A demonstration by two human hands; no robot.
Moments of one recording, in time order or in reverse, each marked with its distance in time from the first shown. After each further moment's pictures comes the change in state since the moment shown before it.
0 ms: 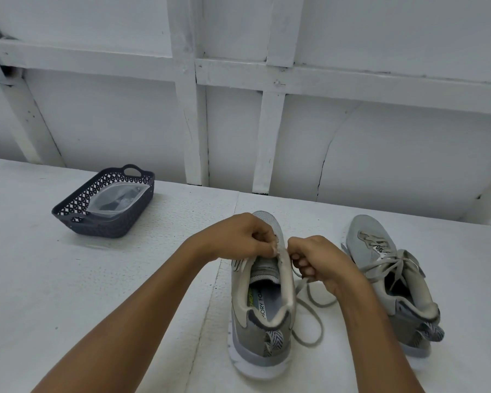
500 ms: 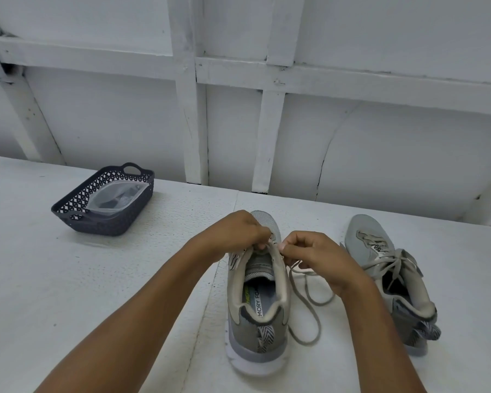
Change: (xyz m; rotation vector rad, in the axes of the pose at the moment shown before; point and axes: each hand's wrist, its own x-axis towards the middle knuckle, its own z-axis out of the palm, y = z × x) left_hand 0.006 0.005 0.007 -0.195 0.162 -0.238; right_hand -0.005 0.007 -0.008 -0.009 -0.123 -0.302
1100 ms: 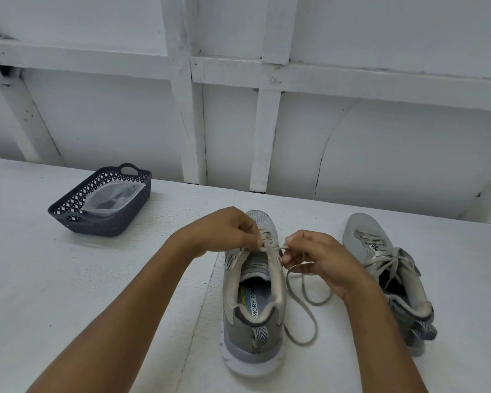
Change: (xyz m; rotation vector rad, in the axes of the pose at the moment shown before) left_hand -0.004 -0.005 -0.018 0.150 -0.124 0.101; right_hand -0.003 0.006 -0.009 0.188 0.021 0.108
